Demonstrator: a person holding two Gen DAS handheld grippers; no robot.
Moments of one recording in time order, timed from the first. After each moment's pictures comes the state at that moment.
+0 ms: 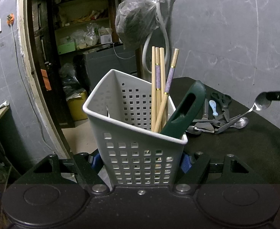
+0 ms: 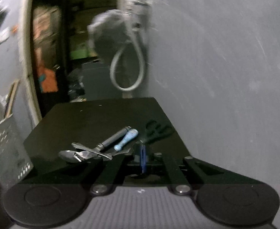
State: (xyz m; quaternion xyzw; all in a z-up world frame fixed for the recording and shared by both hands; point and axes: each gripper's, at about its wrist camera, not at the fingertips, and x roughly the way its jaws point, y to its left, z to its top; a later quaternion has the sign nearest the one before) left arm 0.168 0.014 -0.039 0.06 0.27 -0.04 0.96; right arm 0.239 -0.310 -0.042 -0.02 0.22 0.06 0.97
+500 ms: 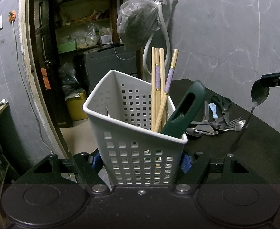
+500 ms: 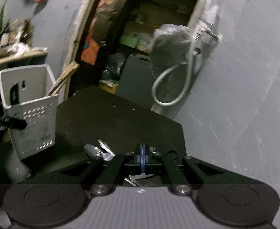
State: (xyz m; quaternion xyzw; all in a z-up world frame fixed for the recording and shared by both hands) left arm 0.167 0.022 -0.042 0.05 0.26 -0.05 0.96; right arm 0.226 -0.228 0.005 -0.23 0.20 0.15 0.94
